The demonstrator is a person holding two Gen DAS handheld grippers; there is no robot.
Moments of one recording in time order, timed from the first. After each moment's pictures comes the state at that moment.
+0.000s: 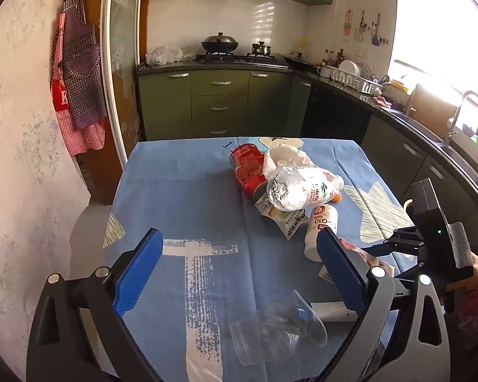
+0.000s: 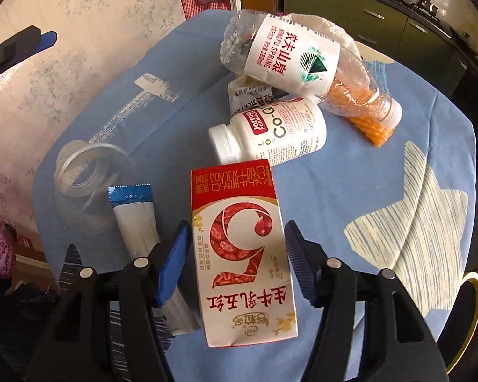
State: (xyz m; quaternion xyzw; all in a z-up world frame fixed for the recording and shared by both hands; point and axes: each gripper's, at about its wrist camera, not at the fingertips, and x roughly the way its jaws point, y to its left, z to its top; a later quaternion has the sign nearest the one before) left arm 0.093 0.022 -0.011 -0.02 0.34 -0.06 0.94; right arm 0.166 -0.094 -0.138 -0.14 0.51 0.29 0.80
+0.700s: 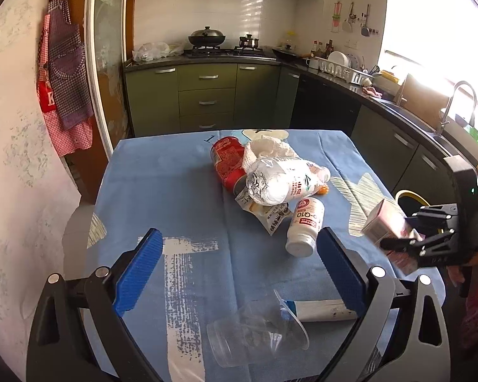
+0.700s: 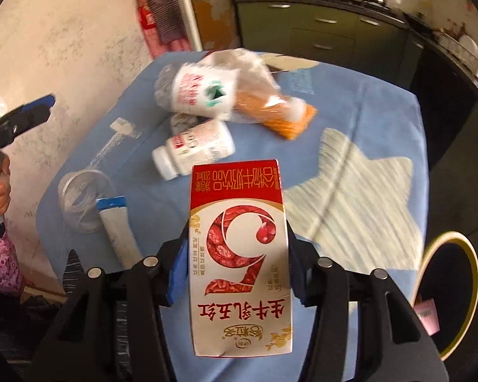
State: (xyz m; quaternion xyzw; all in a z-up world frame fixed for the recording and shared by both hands) left arm 0.102 -0.007 -0.017 -0.01 0.35 -0.09 0.93; right arm 0.150 -0.197 -0.096 -0.05 0.47 0.23 0.85
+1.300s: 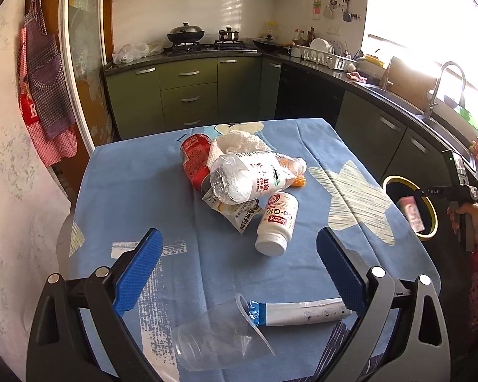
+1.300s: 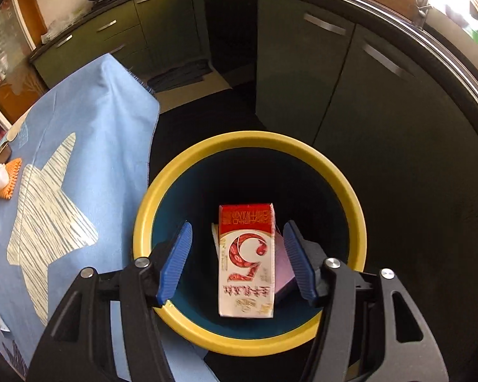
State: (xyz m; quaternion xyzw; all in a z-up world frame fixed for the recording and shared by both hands) left arm 0.107 -0.051 -0.018 0.02 0.36 -0.11 0.92; right arm 0.176 -0.452 -0.149 0.11 0.50 -0.12 0.85
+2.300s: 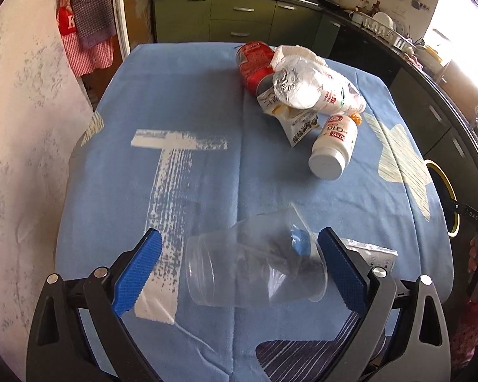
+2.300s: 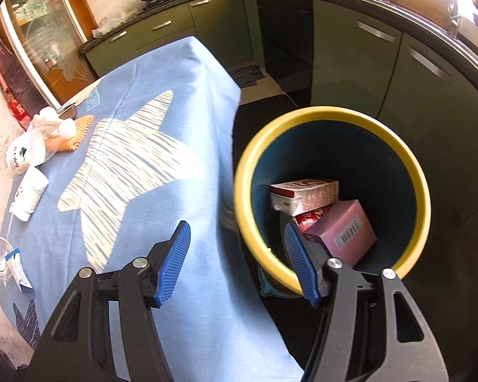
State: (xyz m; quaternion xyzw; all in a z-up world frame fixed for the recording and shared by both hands) left arm 0.091 -0.015 -0.100 -0.06 0.50 -0.01 0.87; right arm 0.124 -0.384 -0.150 0.11 0.47 -0.01 0.87
